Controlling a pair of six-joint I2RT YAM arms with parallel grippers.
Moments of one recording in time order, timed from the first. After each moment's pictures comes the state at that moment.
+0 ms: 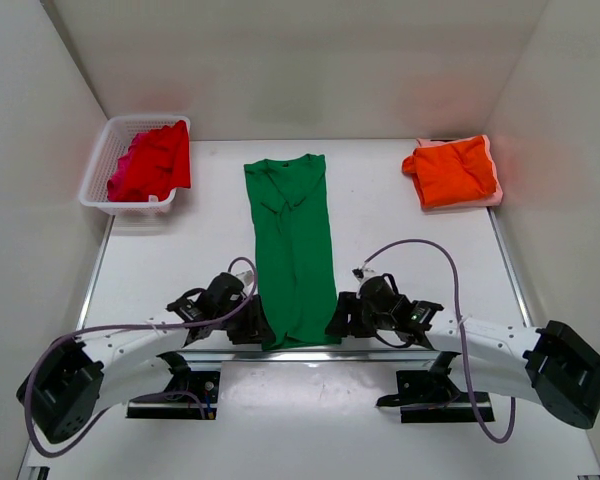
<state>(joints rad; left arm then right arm) -0.71 1.00 0.32 -0.26 0.29 -0.87 0.88 1.06 0.34 -0.08 -0.13 0.84</state>
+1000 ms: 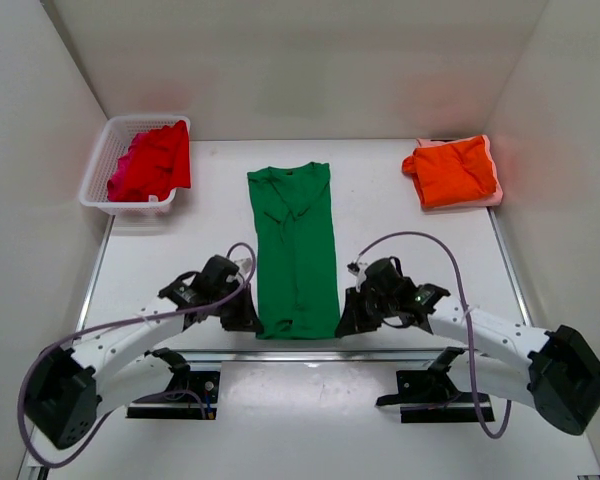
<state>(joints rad) -0.65 0.96 0.46 -0.51 0.33 -0.72 0.78 1.03 0.44 -0.31 -0.41 0.68</state>
